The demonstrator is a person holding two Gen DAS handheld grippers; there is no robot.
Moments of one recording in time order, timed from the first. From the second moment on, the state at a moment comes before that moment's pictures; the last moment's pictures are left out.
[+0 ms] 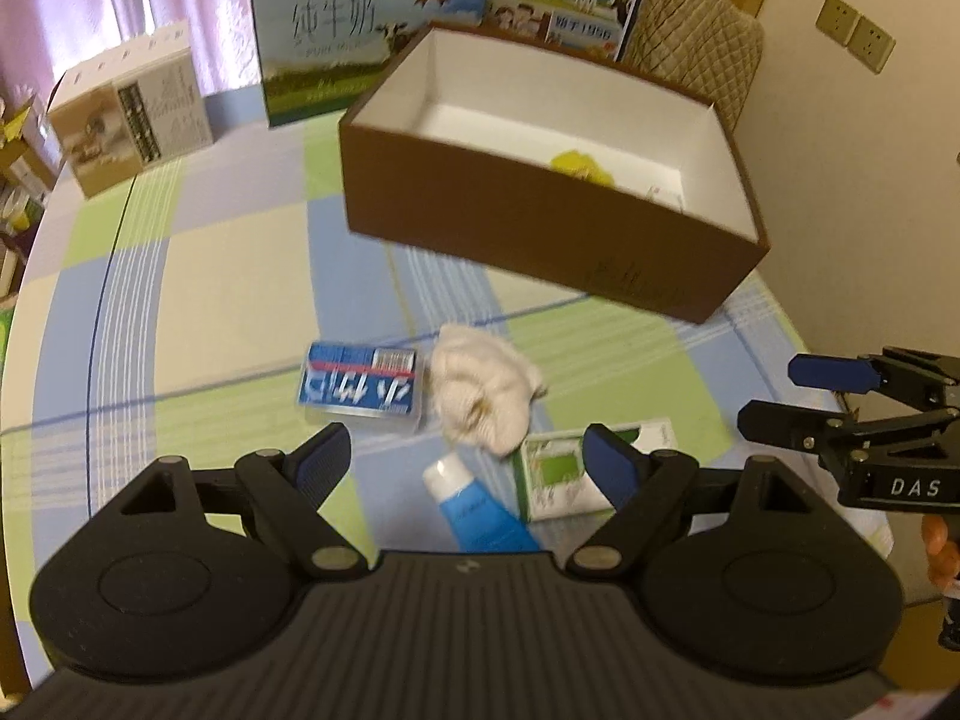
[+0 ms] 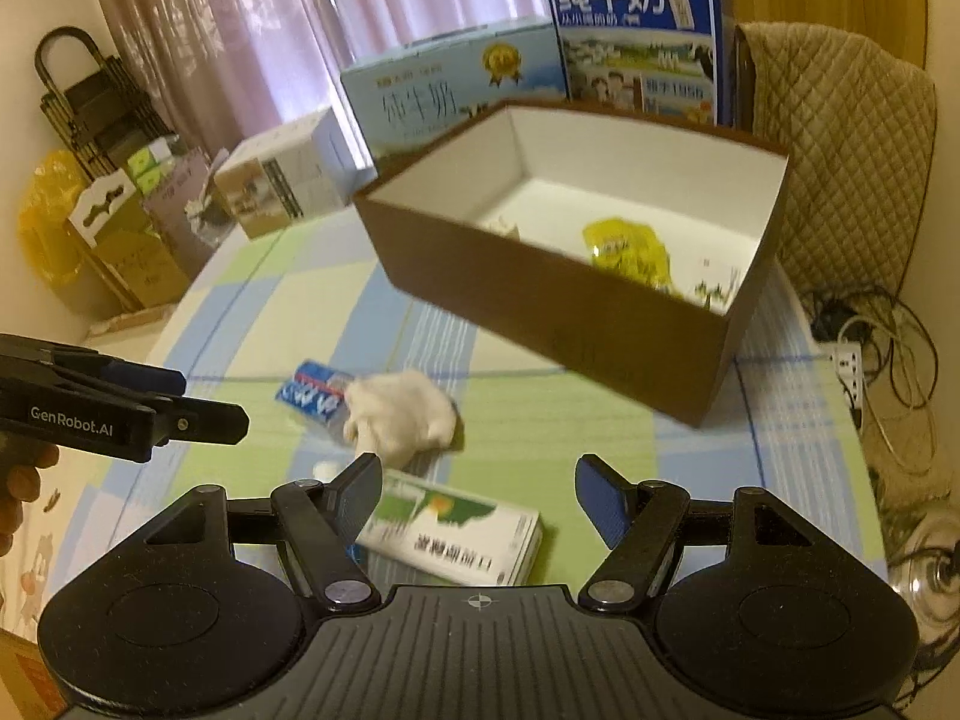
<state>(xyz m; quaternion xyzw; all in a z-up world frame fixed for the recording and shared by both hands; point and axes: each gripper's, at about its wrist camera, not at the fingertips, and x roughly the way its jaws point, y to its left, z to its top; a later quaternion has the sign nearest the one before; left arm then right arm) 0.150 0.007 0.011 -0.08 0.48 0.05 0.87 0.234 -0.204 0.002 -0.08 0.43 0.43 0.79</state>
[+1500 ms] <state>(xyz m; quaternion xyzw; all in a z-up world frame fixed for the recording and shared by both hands) 0.104 0.058 -0.063 -0.13 0.55 0.13 0.82 0.171 -0.118 -0.067 -0.19 0.43 0.50 0.73</state>
